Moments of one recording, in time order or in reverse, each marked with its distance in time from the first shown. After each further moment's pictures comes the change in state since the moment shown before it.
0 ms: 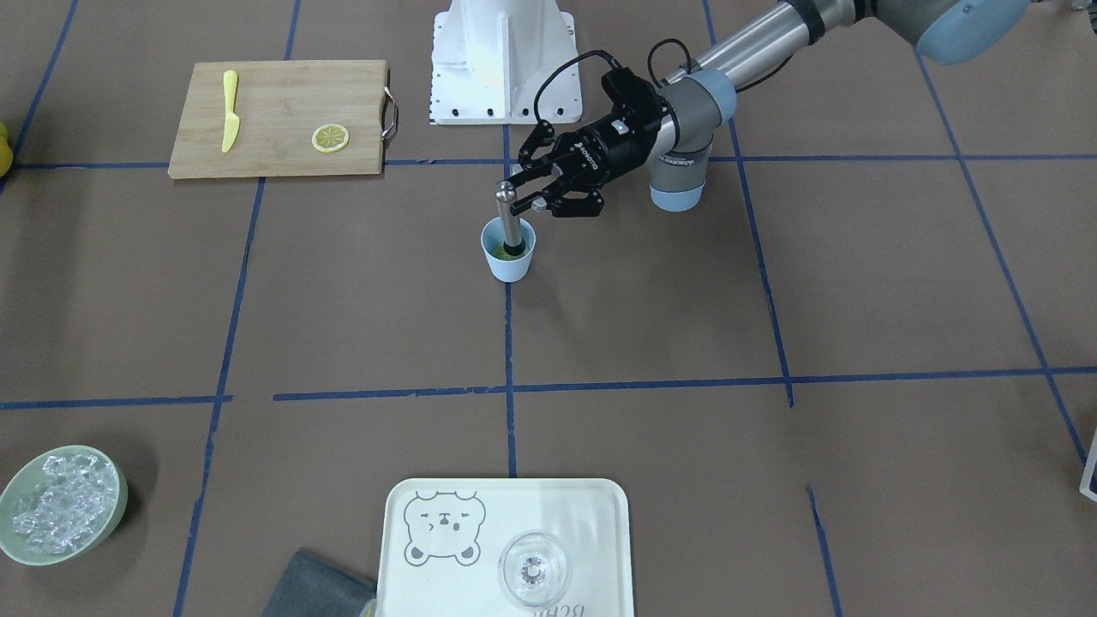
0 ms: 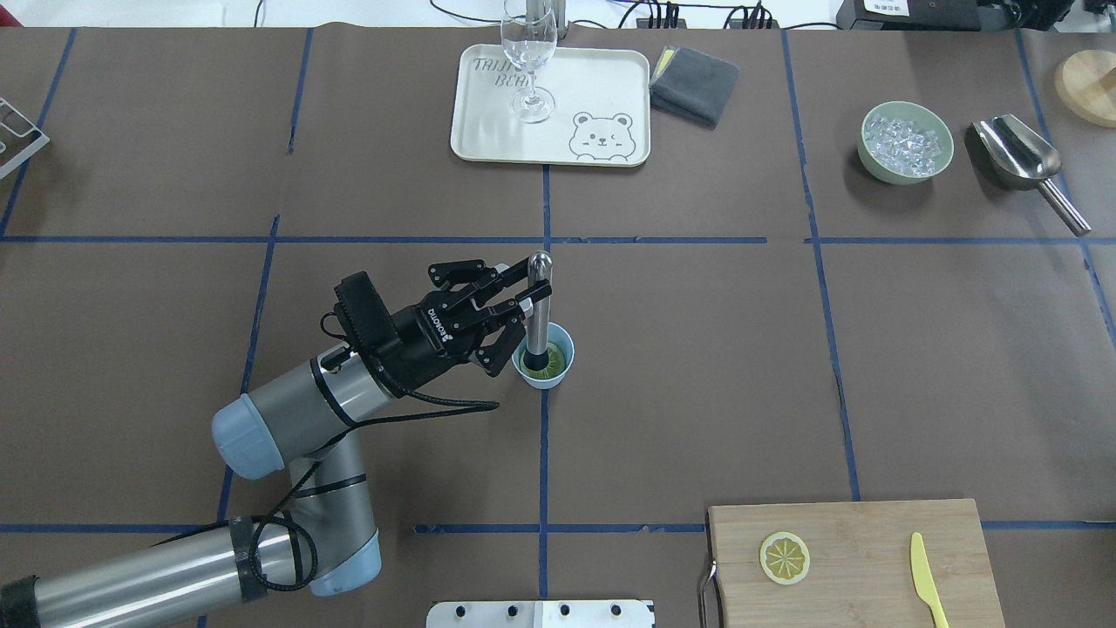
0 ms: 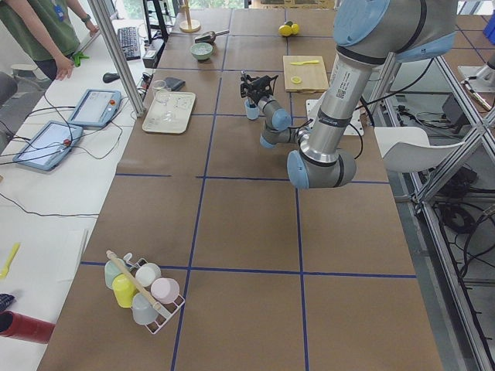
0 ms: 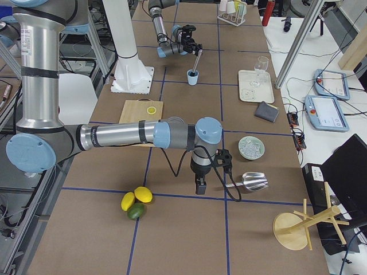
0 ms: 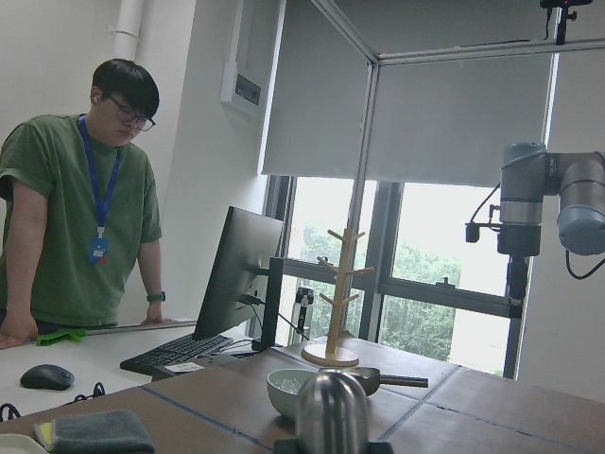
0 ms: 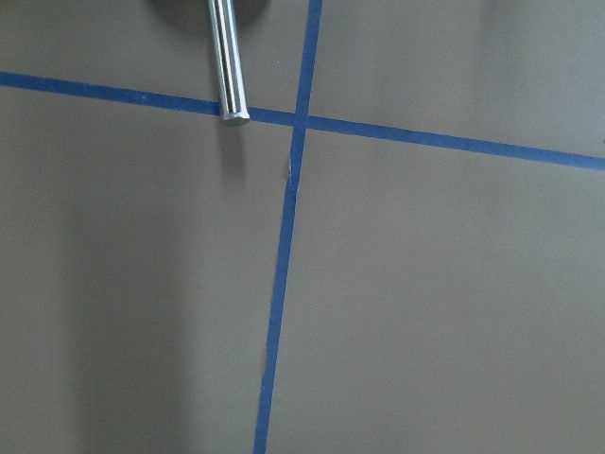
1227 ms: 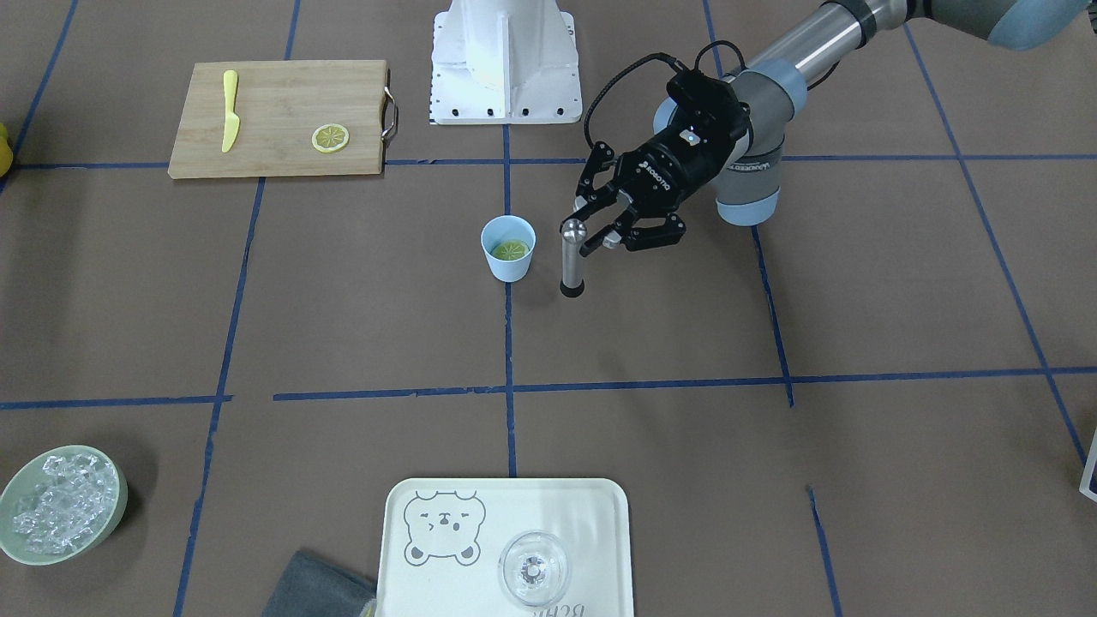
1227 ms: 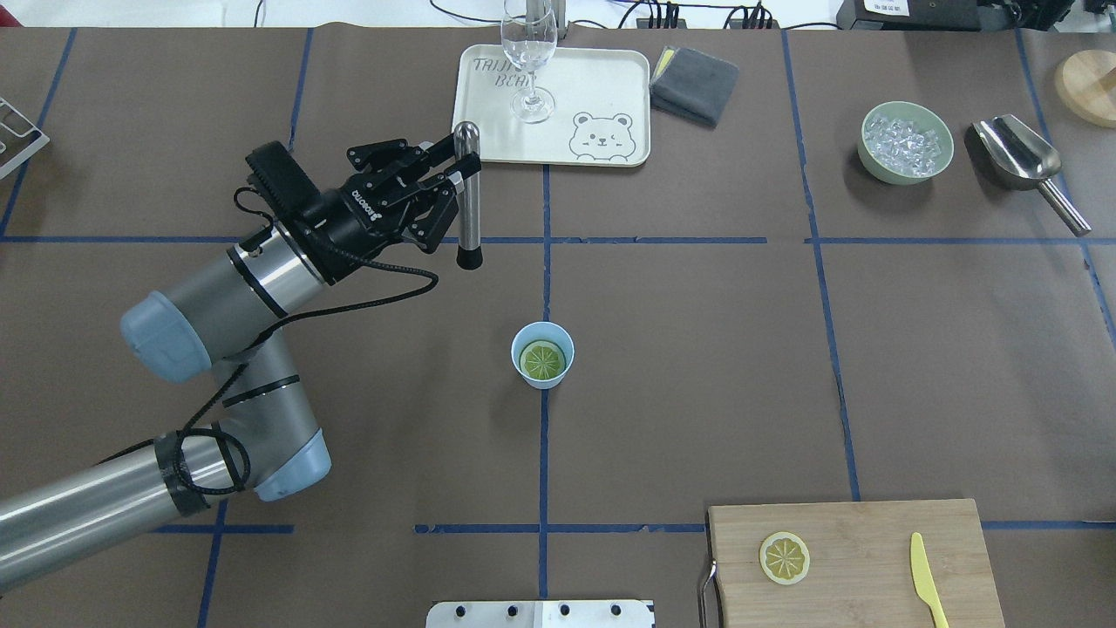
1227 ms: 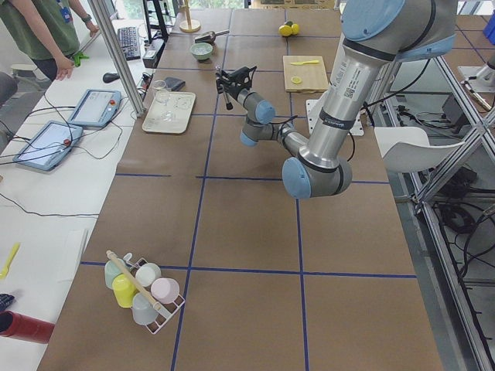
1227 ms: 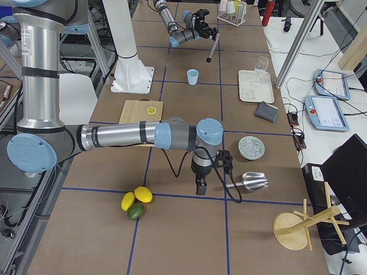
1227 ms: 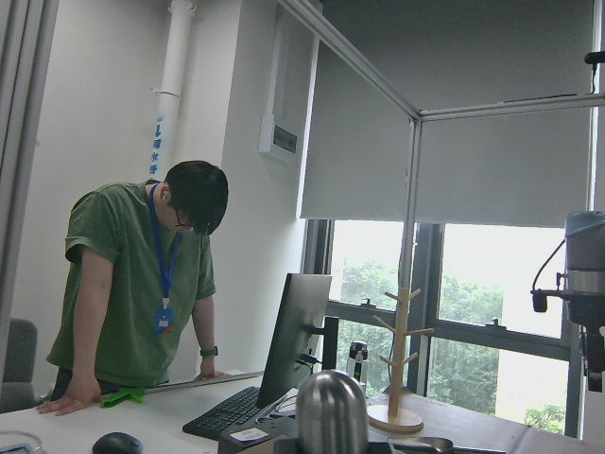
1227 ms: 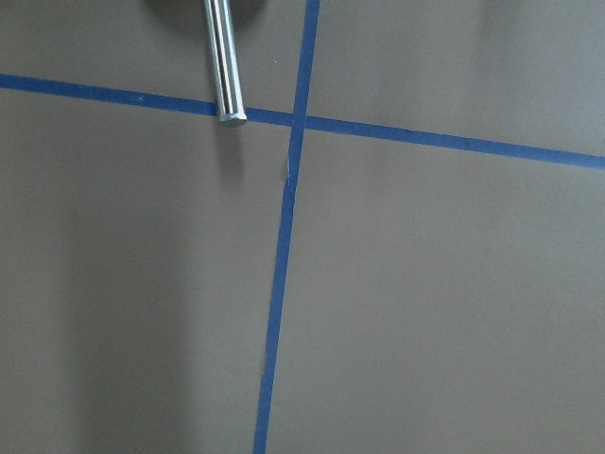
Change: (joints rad) left arm -0.220 0.080 -0.172 0.310 -0.057 -0.093; right arm 0.000 0.006 -0.012 0.000 0.002 0.002
